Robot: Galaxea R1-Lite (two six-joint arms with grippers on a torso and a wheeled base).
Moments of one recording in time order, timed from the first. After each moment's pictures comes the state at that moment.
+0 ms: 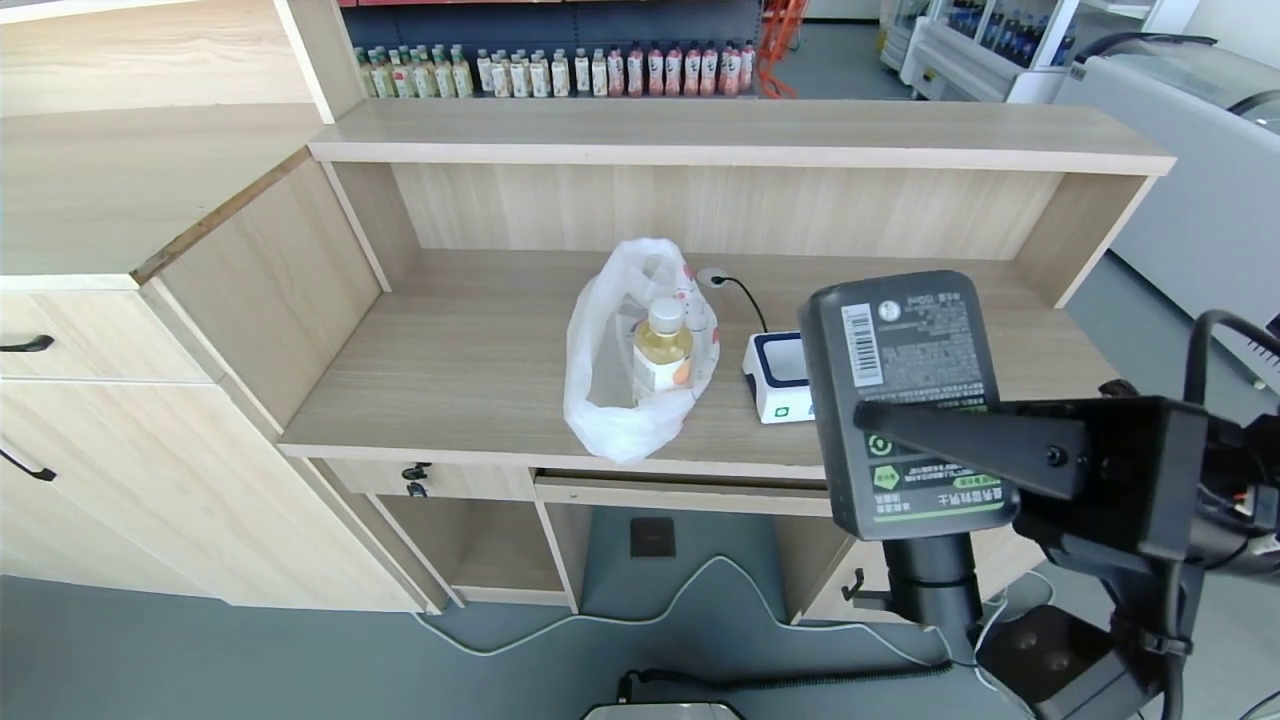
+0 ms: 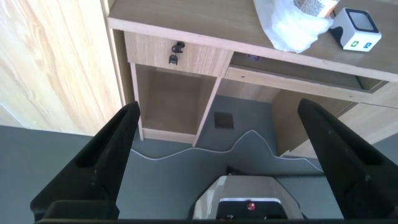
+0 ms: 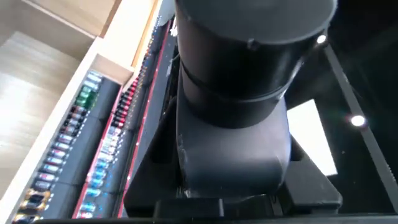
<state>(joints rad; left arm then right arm) -0.01 0.00 -0.01 0.02 -0.07 -0.17 0.55 1.44 -0.51 -1.19 0.83 -2.39</state>
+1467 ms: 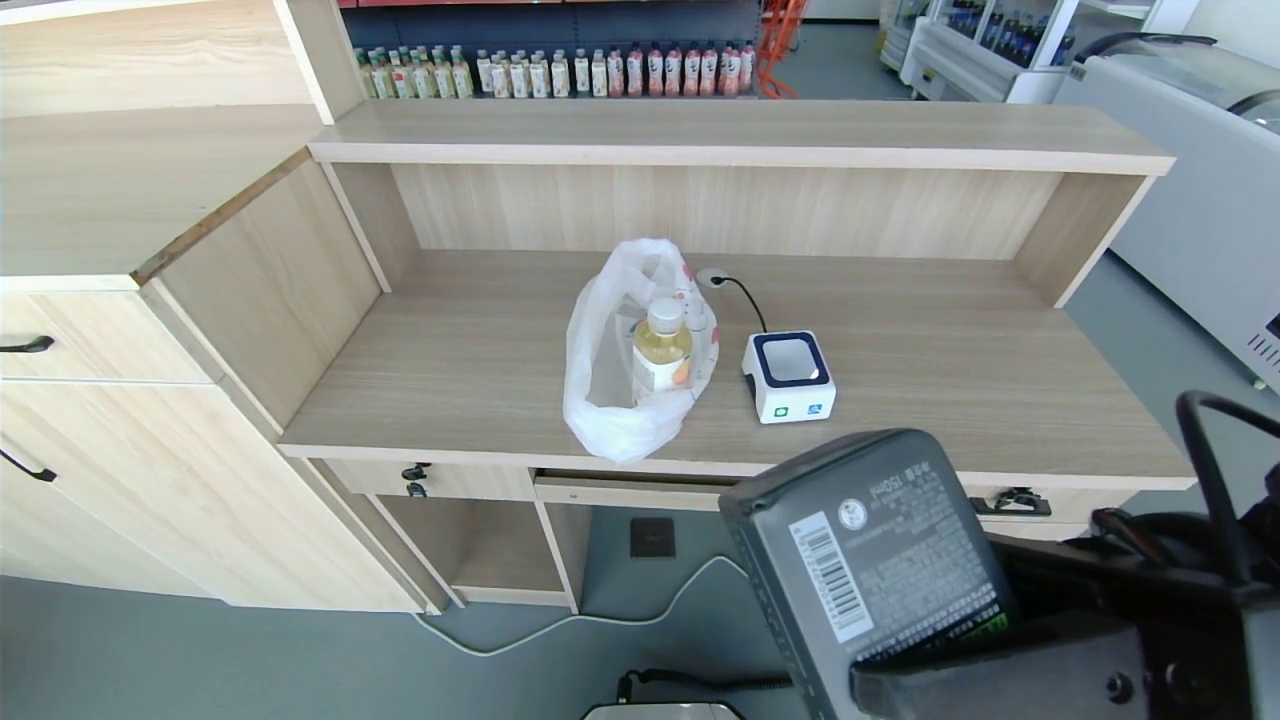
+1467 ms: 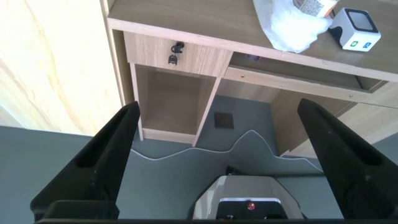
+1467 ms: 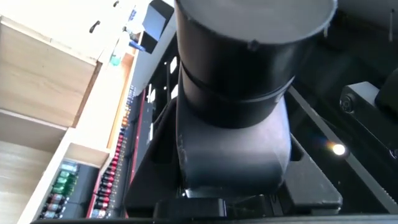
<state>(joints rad) -0.01 0.00 -0.01 0.02 -0.07 -0.17 0.76 1.39 -0.50 -1.04 0.92 -2.41</state>
